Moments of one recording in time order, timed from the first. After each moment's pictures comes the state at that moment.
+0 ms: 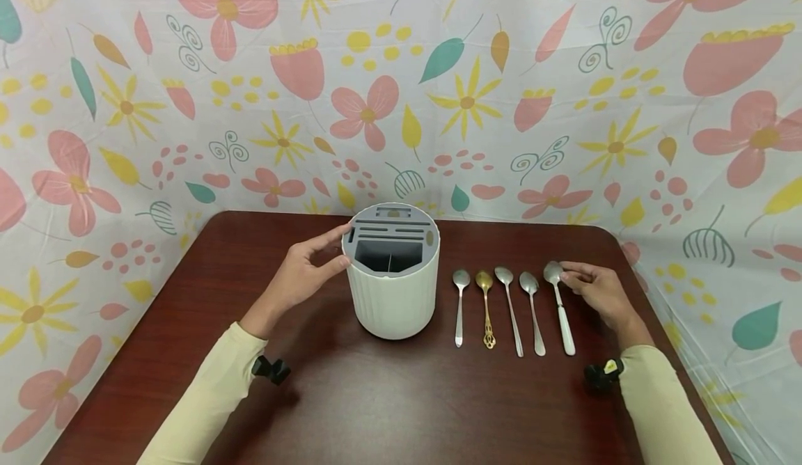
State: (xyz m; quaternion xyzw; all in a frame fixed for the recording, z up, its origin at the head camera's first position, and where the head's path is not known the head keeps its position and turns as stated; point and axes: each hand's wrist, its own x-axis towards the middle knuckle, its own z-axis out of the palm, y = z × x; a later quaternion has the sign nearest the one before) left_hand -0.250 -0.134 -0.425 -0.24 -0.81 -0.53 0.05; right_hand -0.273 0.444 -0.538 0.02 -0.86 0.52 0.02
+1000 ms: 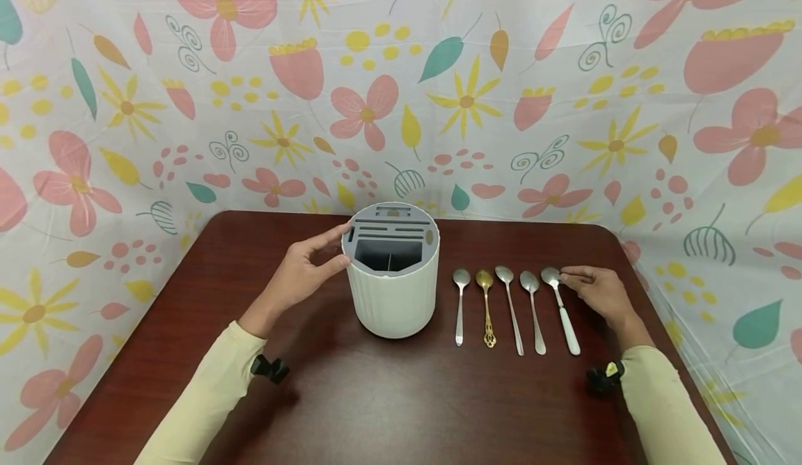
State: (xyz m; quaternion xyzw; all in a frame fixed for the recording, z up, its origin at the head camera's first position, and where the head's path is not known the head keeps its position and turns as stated) left_hand -0.249 -0.135 -0.422 -0.24 -0.82 -0.52 0.05; right_hand -0.270 0.441 -0.536 0.00 -0.91 0.41 0.02
